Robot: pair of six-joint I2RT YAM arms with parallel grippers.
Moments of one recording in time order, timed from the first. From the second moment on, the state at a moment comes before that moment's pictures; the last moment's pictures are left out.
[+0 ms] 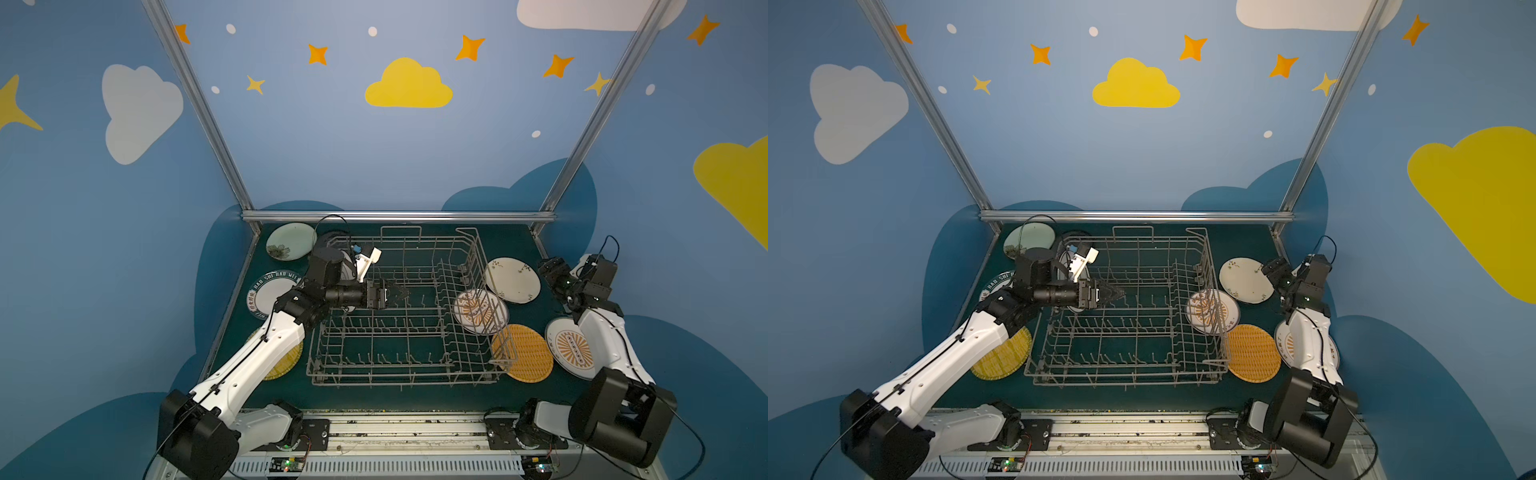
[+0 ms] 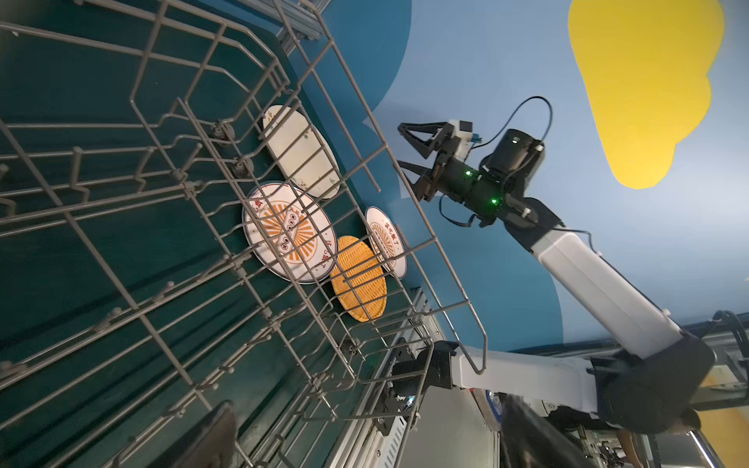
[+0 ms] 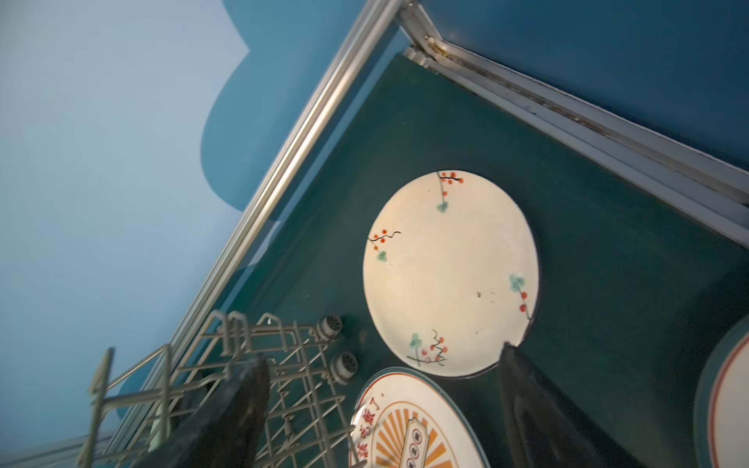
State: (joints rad) left arm -0.47 1.19 1.02 -0.28 0.79 -0.60; right arm -0.36 1.31 0.91 -0.21 -0.30 0.68
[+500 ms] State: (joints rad) left arm -0.49 1.16 1.02 -0.28 0.79 -0.58; right arm -0.45 1.57 0.85 -0.19 -0.49 0.70
